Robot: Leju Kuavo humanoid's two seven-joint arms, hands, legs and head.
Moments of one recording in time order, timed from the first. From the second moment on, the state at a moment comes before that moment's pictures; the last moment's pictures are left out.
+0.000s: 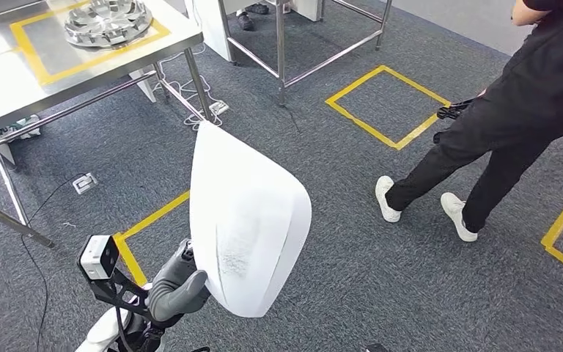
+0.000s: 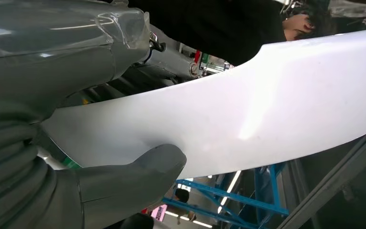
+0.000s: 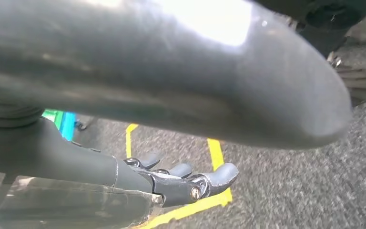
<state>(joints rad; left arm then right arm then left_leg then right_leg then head) -0.08 0.18 -0.62 -1.61 0.80 -0.64 -0.34 -0.12 -0.20 1.15 -0.27 -0.80 -0.01 0.27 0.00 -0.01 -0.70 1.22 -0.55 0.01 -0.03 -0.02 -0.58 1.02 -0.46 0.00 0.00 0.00</state>
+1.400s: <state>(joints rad) -0.08 0.17 -0.62 -1.62 0.80 -0.66 -0.34 -0.10 -0.19 1.14 -0.27 -0.80 -0.03 0.26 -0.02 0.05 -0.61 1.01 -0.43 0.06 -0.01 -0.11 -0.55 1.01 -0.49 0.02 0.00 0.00</state>
